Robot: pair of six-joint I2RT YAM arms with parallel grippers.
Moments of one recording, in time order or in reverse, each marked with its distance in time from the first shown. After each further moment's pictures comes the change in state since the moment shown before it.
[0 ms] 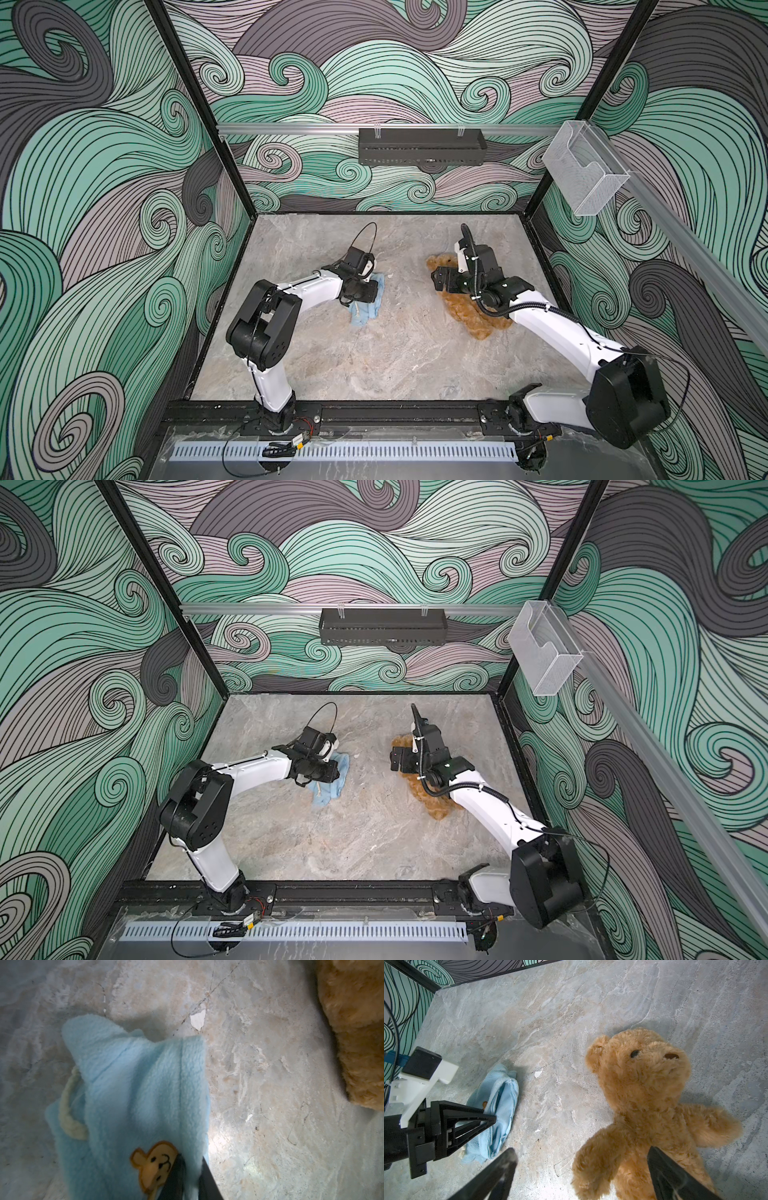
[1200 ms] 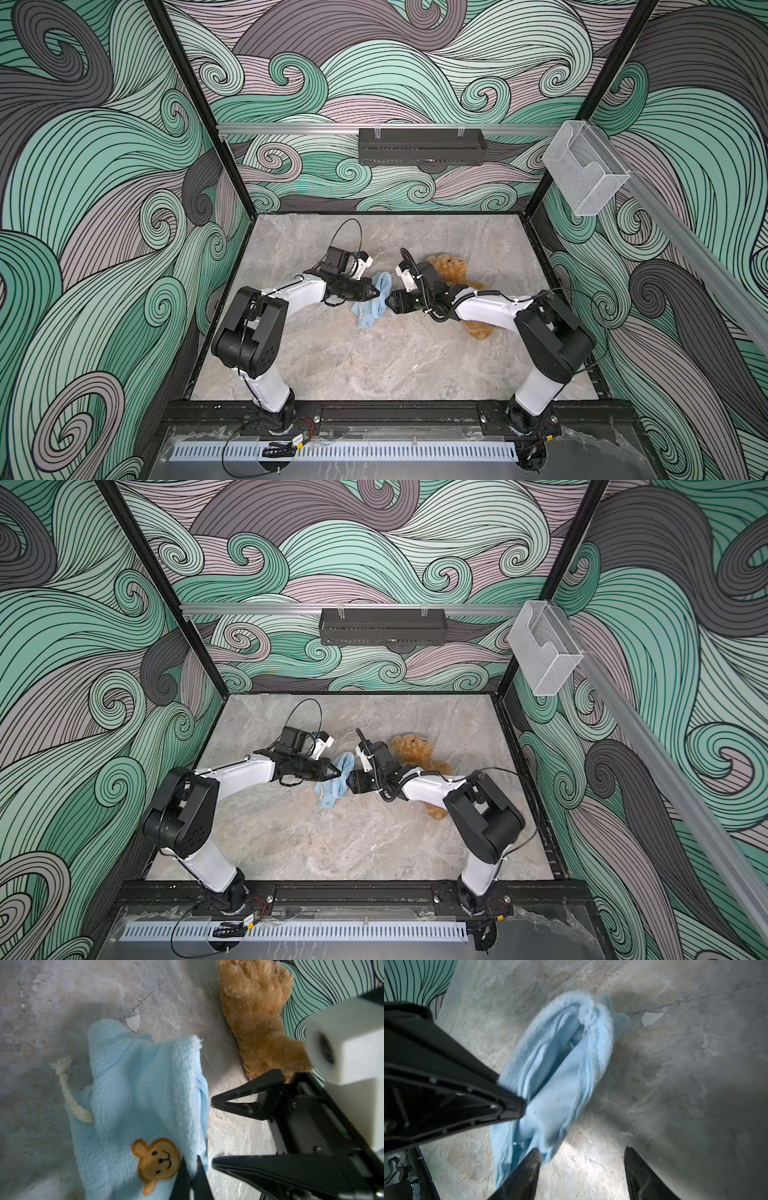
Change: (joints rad) left arm 0.123 -0.082 -0.115 0.142 0.447 -0.009; right arm 0.268 0.454 0.048 0.356 -0.242 0.043
